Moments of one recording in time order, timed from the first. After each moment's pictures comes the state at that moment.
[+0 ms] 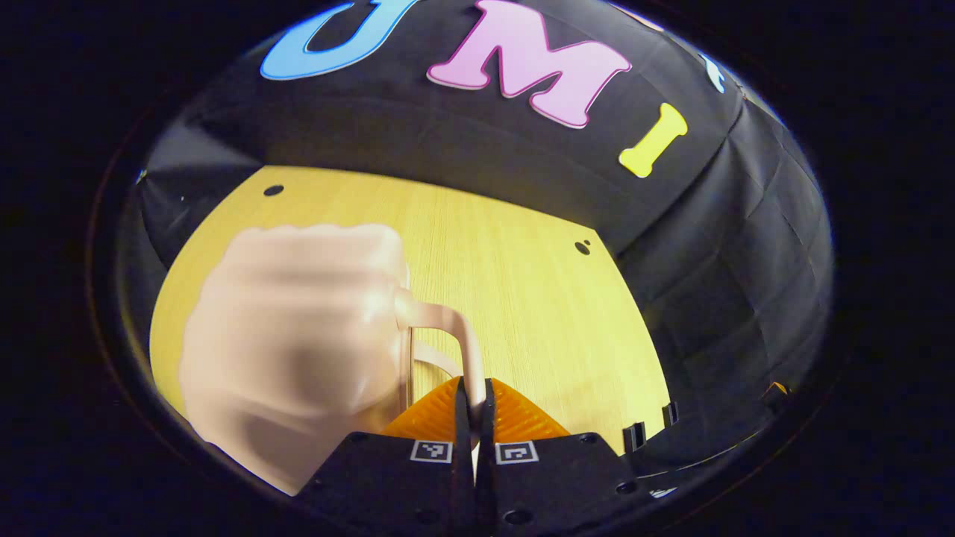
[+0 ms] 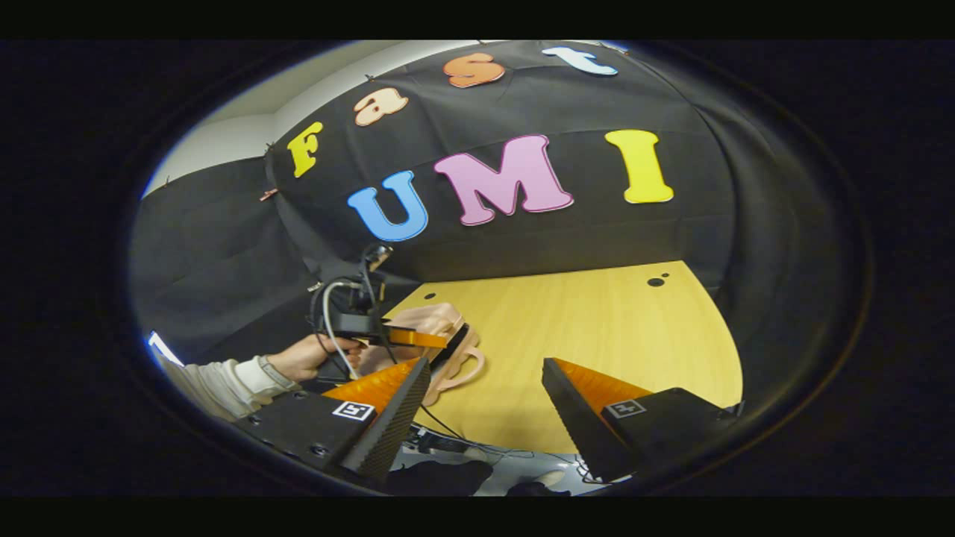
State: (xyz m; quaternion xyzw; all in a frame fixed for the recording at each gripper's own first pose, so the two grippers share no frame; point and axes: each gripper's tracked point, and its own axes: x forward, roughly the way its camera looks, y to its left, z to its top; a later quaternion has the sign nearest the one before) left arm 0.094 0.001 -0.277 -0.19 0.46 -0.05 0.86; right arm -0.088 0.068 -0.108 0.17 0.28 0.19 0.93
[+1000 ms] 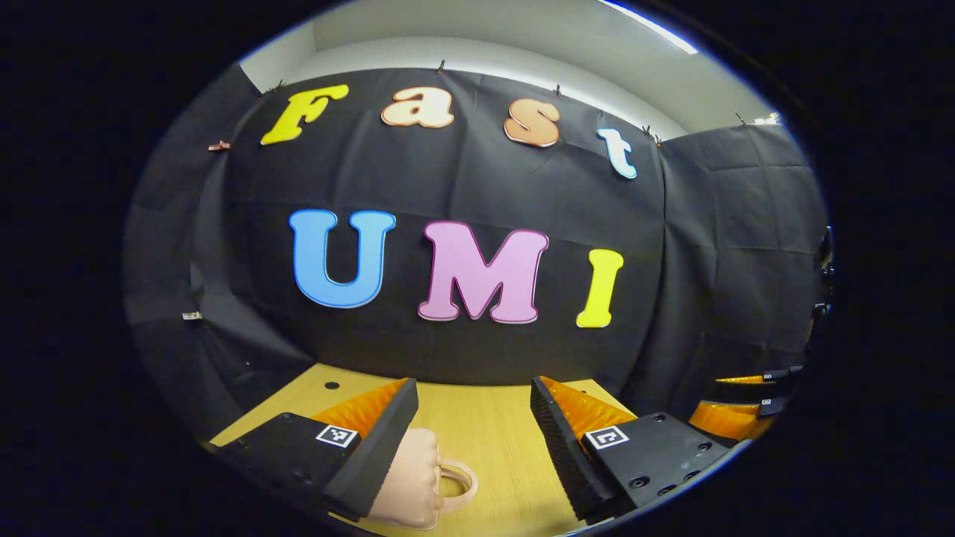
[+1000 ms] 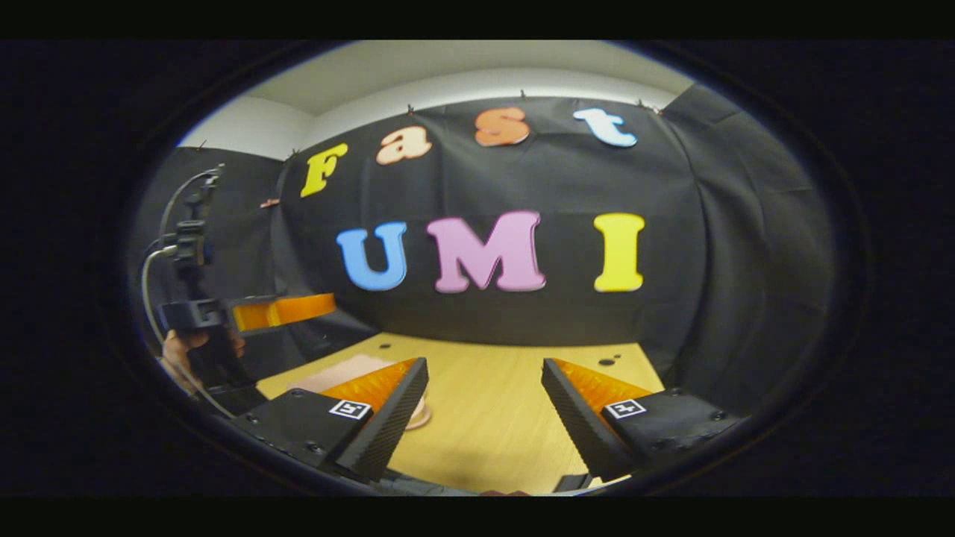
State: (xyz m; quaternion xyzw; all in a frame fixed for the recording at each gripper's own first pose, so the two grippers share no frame) left arm 0.012 -0.002 0.044 -0.03 0.02 0.02 1.00; right arm -0.033 0.031 -0.015 0.09 0.06 0.11 0.99
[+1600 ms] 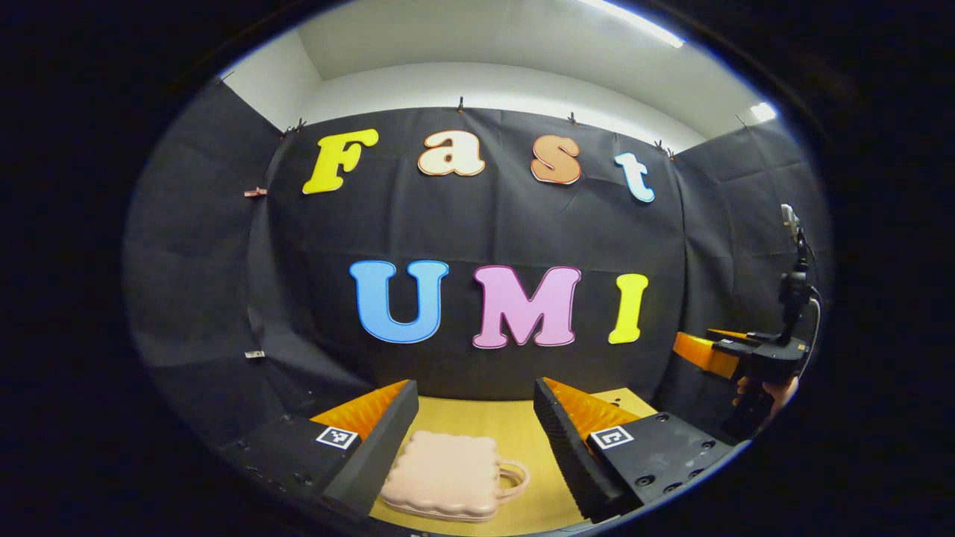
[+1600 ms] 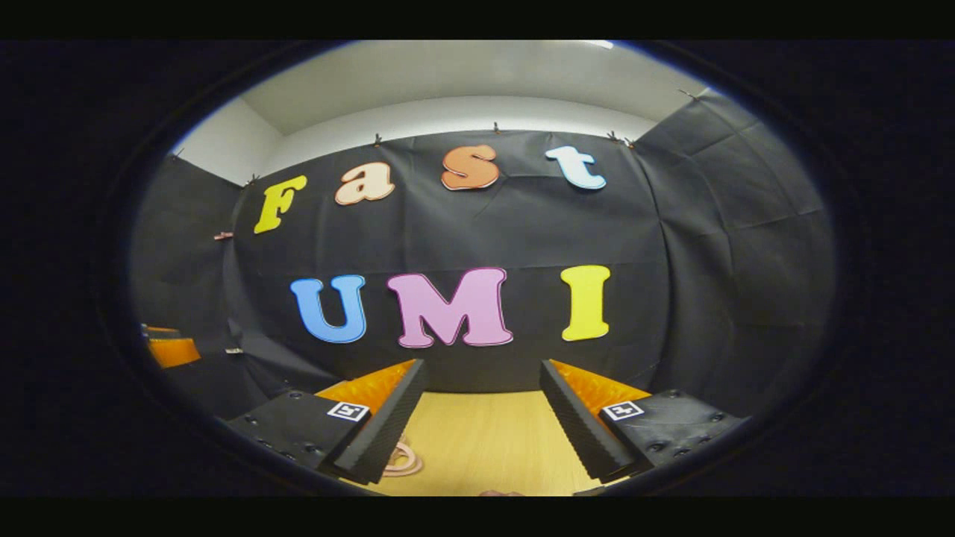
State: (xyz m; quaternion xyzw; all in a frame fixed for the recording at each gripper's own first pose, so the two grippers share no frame) left arm -0.073 0.085 0.104 0.02 0.02 0.09 1.00; right arm 0.013 0.057 0.054 0.08 0.02 0.03 1.00
